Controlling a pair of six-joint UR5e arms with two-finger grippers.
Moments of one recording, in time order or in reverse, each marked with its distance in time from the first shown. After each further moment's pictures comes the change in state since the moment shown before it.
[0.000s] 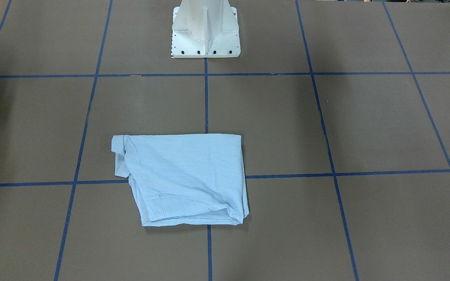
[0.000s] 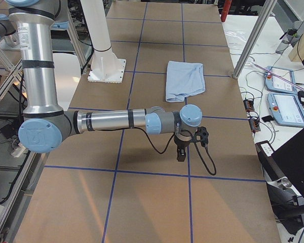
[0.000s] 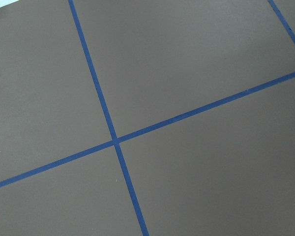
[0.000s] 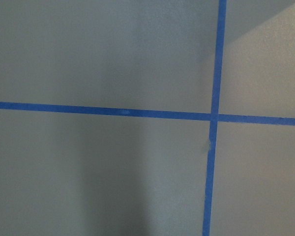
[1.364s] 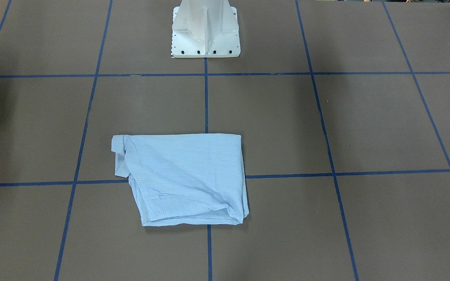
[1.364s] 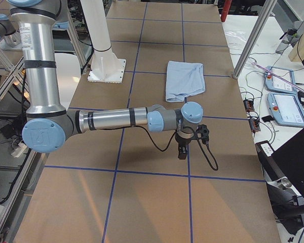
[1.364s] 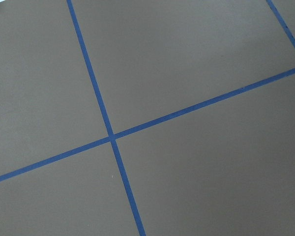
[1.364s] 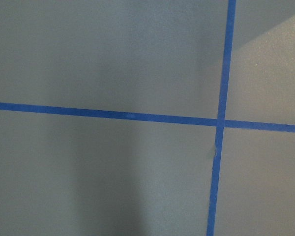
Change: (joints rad) left arm 0.004 -0.003 -0.009 0.001 -0.006 -0.010; right arm -0.028 0.016 0.001 0.001 -0.027 0.012
